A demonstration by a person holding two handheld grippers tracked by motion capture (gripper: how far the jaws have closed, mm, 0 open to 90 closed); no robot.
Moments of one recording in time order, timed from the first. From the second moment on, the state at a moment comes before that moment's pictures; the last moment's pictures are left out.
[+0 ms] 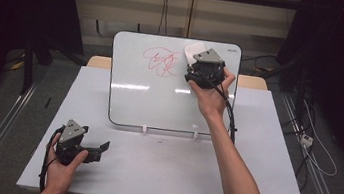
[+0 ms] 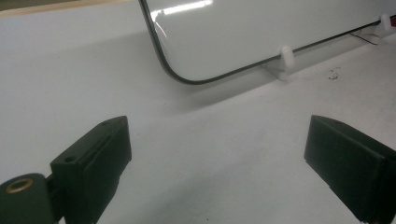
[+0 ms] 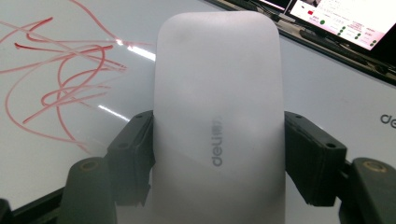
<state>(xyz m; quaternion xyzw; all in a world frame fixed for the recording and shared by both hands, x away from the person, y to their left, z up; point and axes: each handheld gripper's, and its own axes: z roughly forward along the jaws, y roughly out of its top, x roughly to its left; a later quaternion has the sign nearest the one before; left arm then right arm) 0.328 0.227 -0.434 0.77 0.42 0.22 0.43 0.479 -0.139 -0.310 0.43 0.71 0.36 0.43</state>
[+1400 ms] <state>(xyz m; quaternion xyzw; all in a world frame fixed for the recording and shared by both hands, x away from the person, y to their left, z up) 0.328 0.228 -0.434 0.77 0.42 0.22 0.43 0.479 -0.089 -0.318 0.39 0.73 0.36 0.43</state>
